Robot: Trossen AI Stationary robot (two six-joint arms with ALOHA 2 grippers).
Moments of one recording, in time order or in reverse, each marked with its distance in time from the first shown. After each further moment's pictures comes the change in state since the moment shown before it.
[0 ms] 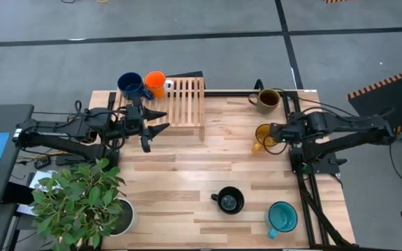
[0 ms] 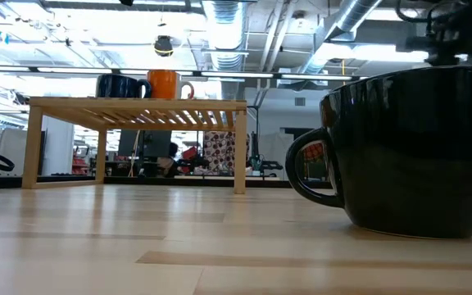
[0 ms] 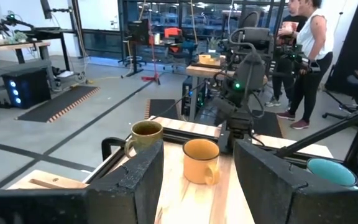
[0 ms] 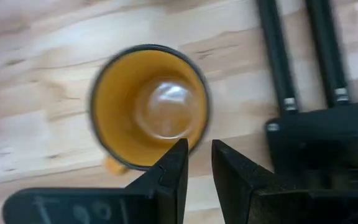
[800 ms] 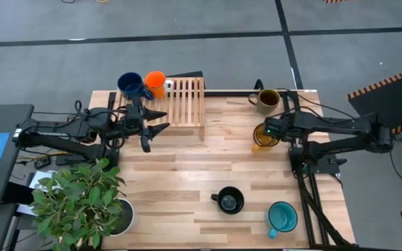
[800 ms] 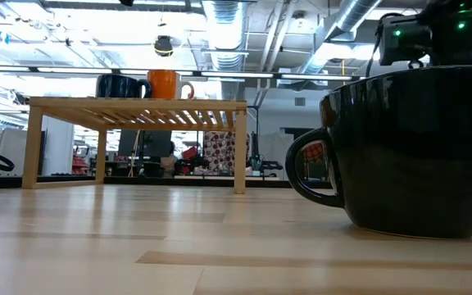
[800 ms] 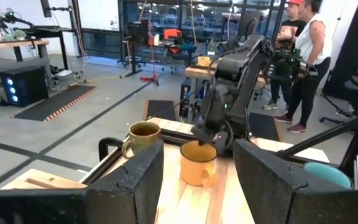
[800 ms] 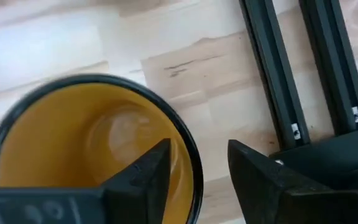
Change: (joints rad) left arm 0.000 0.000 0.000 0.009 0.001 -0.020; right arm -0.309 0.103 -0.222 0.247 -0.040 -0.230
